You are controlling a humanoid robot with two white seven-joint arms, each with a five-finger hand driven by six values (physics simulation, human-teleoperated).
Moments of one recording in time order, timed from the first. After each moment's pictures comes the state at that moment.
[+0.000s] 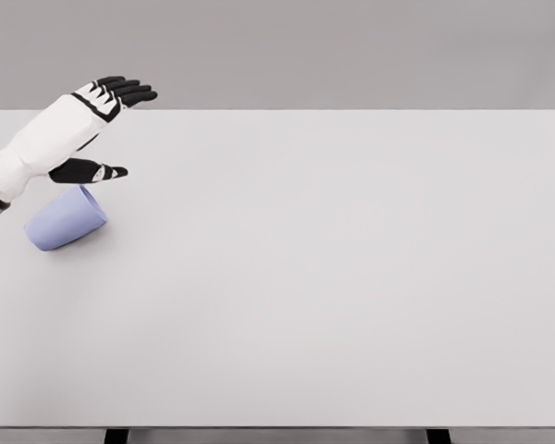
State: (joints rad) left arm -0.36 0.68 -0.22 -1.53 -0.40 -0.61 -0.16; right arm 0.04 0.00 -0.08 0.07 0.07 -0.11 0.06
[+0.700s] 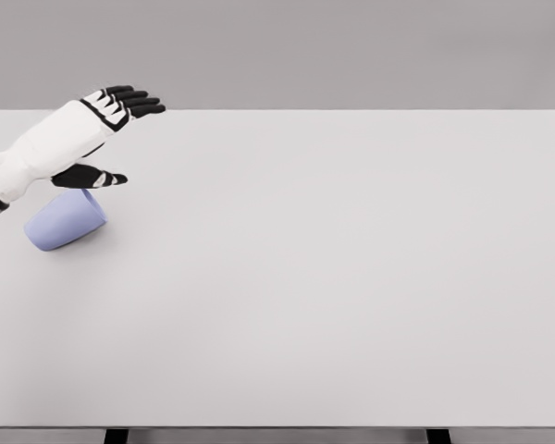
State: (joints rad) left arm -0.39 0.75 -0.30 -1.54 -0.40 -0.61 -0.16; right arm 0.04 0.00 -0.09 0.07 0.07 -0.11 0.06
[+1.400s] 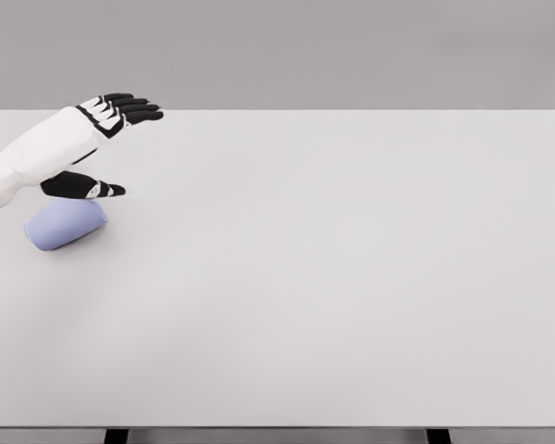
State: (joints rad) left arm -0.37 0.89 -0.38 -1.65 -0.20 -0.54 -0.16; right arm 0.04 0.00 -0.09 0.07 0.07 -0.11 0.06
